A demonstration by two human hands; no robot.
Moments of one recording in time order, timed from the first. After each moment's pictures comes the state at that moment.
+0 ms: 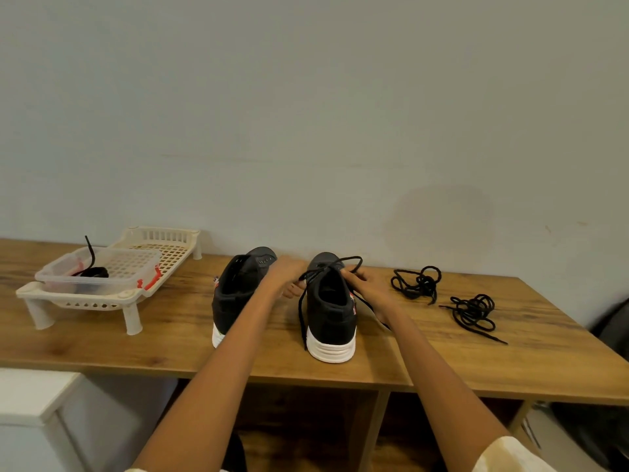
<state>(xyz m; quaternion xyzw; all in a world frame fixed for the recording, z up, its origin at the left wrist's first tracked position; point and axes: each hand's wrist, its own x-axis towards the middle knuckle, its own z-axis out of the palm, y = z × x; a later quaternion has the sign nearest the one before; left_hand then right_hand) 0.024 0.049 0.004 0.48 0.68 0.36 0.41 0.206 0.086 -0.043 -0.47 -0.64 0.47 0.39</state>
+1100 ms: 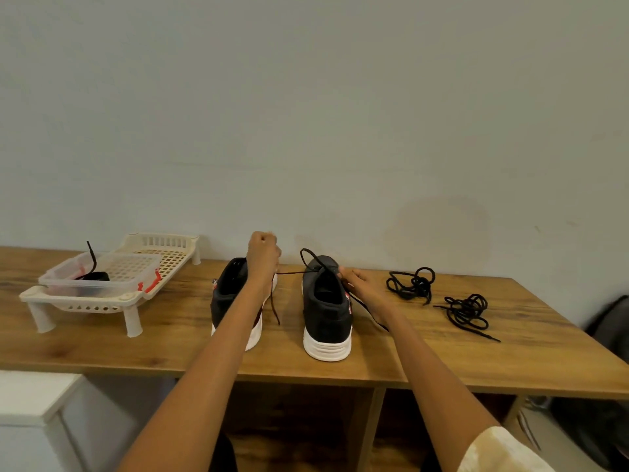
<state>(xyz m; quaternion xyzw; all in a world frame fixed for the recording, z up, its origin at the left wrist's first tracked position) 0.010 0.037 0.015 0.39 0.54 0.67 0.33 0.210 0.082 -0.045 -0.46 -0.65 0.48 0.39</state>
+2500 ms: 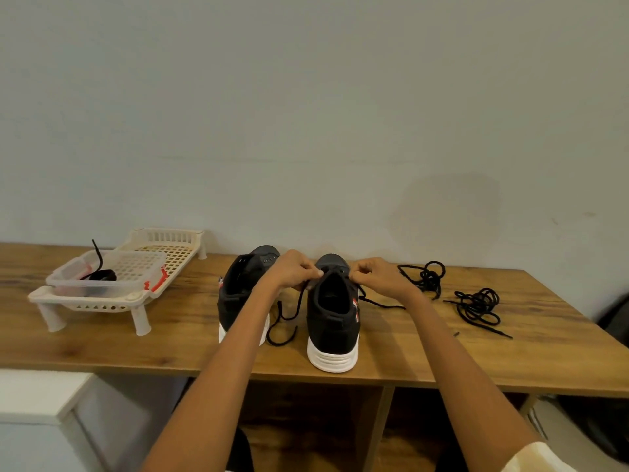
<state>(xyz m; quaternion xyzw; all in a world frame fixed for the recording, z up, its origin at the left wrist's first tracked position) 0.013 0.048 0.002 0.67 0.60 0.32 0.29 0.224 0.087 -0.008 -0.43 -0.80 0.32 0.27</state>
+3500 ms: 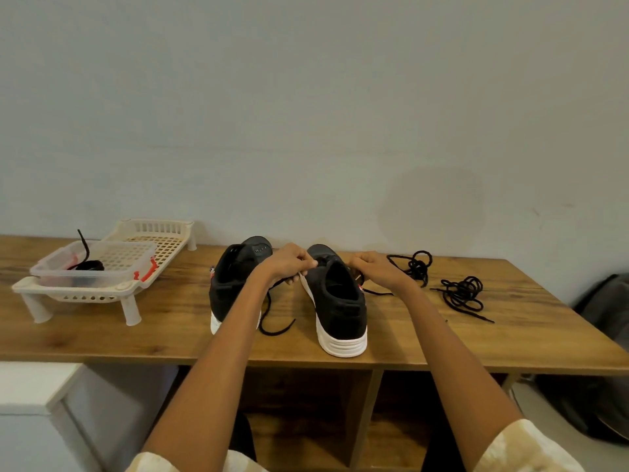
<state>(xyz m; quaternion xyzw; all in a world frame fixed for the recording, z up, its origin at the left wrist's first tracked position) 0.021 0.036 0.008 0.68 0.59 0.28 0.34 0.233 0.078 -0.011 -0.44 -0.76 0.39 0.27</state>
